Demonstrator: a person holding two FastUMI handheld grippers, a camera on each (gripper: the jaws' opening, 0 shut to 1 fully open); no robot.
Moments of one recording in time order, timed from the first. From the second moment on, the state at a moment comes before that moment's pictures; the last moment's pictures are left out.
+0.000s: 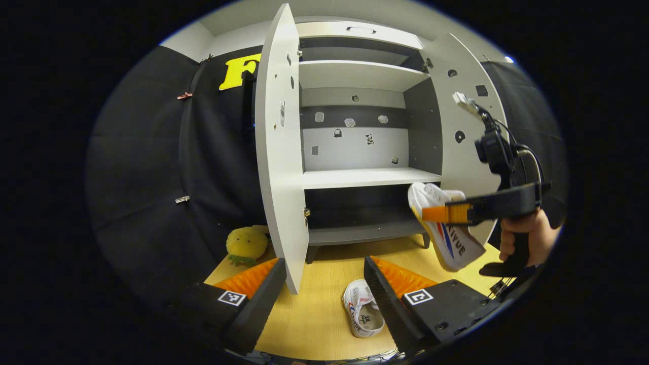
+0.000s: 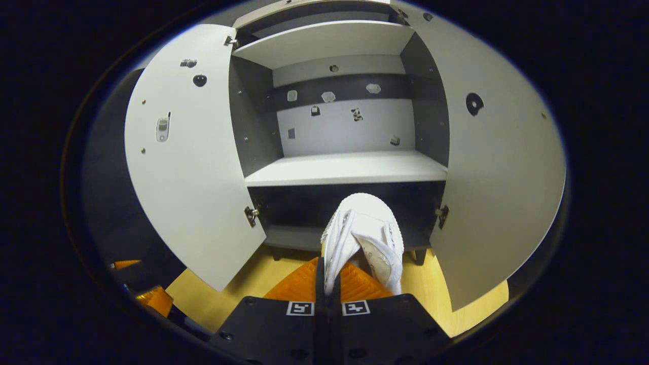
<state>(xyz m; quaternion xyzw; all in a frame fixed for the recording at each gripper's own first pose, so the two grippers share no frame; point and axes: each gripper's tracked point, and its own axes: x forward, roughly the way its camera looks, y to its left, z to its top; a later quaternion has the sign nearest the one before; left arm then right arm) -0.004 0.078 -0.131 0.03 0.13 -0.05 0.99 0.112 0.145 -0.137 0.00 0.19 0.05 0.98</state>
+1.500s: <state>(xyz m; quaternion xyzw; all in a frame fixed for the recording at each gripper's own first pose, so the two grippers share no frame) 0.022 0.103 -0.104 0.01 0.09 0.03 1.00 0.469 0.055 -0.081 -0.13 0.23 -0.04 0.96</state>
